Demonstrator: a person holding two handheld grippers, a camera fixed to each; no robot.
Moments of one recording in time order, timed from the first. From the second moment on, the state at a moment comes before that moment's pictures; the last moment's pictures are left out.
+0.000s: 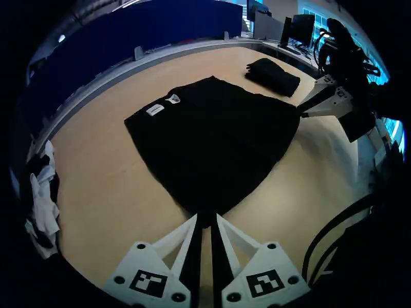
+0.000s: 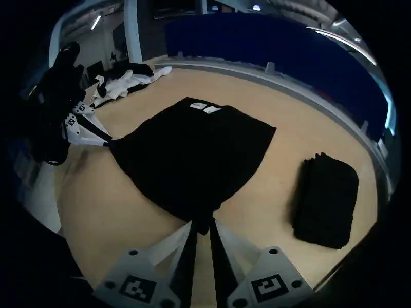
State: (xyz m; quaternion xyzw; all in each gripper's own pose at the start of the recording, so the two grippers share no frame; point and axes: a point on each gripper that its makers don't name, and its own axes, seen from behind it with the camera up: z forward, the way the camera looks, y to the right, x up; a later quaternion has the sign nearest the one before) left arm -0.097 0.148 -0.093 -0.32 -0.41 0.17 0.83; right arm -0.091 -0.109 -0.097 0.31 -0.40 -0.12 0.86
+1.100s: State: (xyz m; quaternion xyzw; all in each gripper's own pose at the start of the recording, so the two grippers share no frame) left arm 0.000 0.146 -0.097 -0.29 -0.38 0.12 0.87; right arm -0.003 -0.108 -0.116 0.31 -0.40 -0.12 0.85
